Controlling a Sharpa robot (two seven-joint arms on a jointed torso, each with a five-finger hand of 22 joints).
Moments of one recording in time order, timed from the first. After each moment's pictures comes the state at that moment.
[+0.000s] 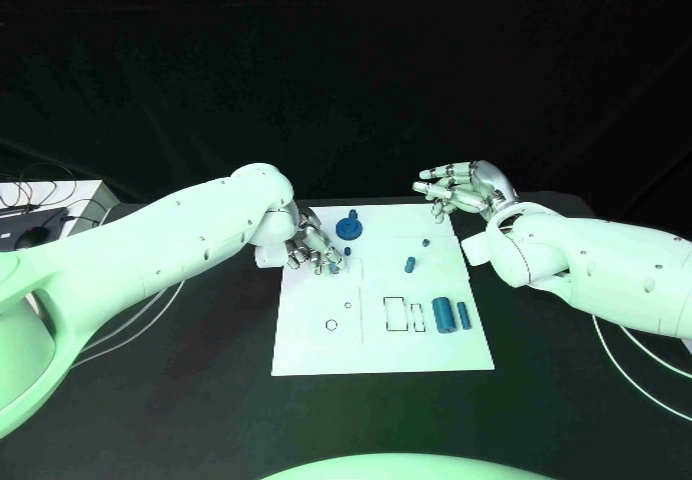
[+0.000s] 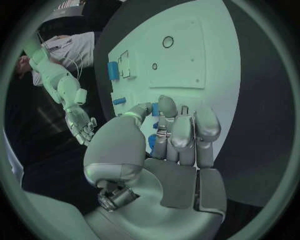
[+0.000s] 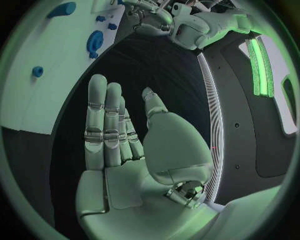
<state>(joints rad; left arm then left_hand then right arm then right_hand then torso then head) 1.31 -0.36 -0.02 0.97 -0.84 0.43 -0.62 1.11 -0.05 0.26 0.09 0.55 1.21 0.00 0.20 0.74 1.33 -0.06 0.75 0.71 1.43 -0.10 1.27 1.08 0.07 1.32 -0.09 1.17 1.27 1.22 -0.80 -0.09 1.33 -0.42 -0.54 0.31 1.23 -0.02 -0.08 -0.02 0.32 0.89 0.17 0.16 0.07 0.95 0.09 0.78 0.34 1.32 0.01 0.49 0.56 0.15 1.46 0.00 0.18 0.89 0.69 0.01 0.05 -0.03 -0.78</state>
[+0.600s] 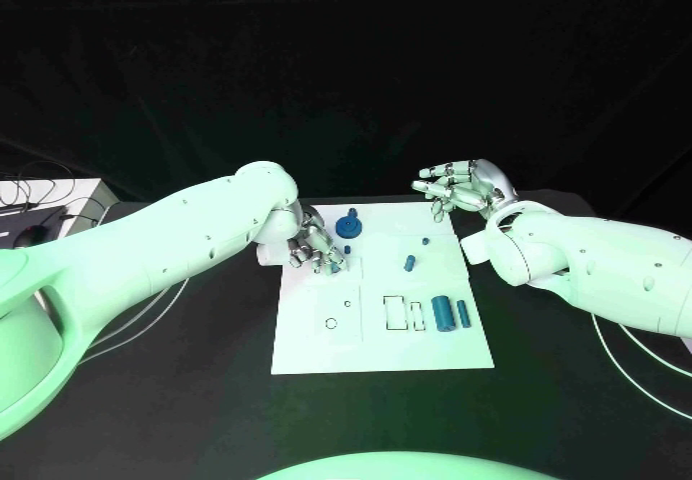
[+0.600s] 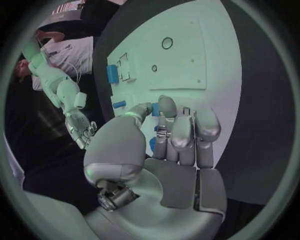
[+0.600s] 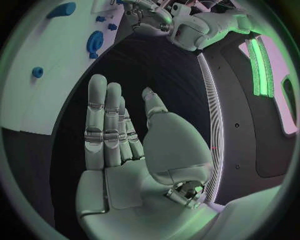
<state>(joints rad) 1.31 -0.34 -0.02 0.95 -0.87 0.45 -0.60 1.12 -0.05 0.26 0.09 0.55 1.21 0.00 0.20 0.74 1.33 -0.06 0.75 0.71 1.43 -0.10 1.27 1.08 0.07 1.32 -0.09 1.17 1.27 1.22 -0.79 -0.09 1.33 -0.42 -0.54 0.31 1.23 -0.02 -0.08 -0.02 0.32 0.89 0.17 0.16 0.07 0.95 0.09 0.78 0.34 1.32 0.01 0.49 0.56 0.15 1.46 0.00 0.18 0.89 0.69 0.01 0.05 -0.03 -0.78</state>
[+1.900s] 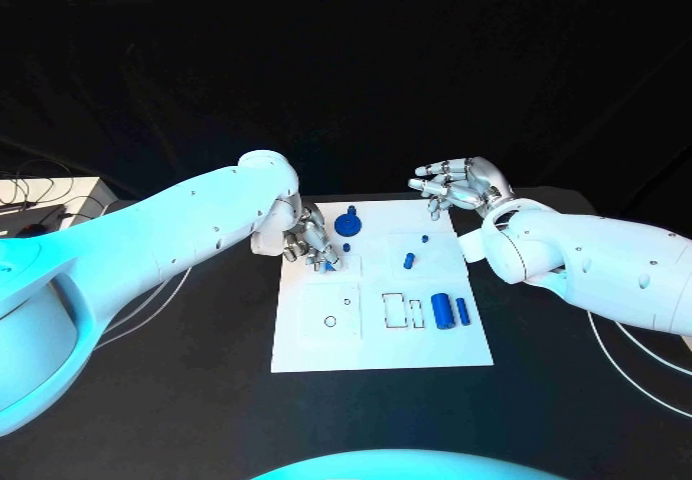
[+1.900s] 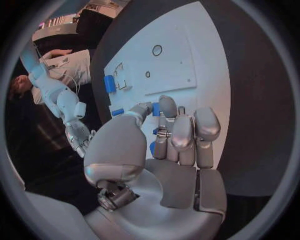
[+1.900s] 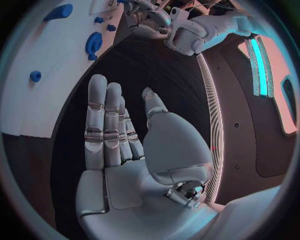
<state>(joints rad) 1.33 -0.30 -0.02 0.86 -0.95 0.61 -0.54 1.14 -0.05 0.26 0.09 0.54 1.21 0.00 0.18 0.74 1.32 -0.06 0.76 0.70 1.43 -0.10 1.27 1.09 0.07 1.31 -0.09 1.17 1.27 1.22 -0.78 -0.09 1.33 -0.42 -0.54 0.31 1.23 -0.02 -0.08 -0.02 0.32 0.89 0.17 0.16 0.07 0.95 0.09 0.78 0.34 1.32 0.01 0.49 0.56 0.16 1.46 0.00 0.18 0.89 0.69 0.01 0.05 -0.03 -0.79</state>
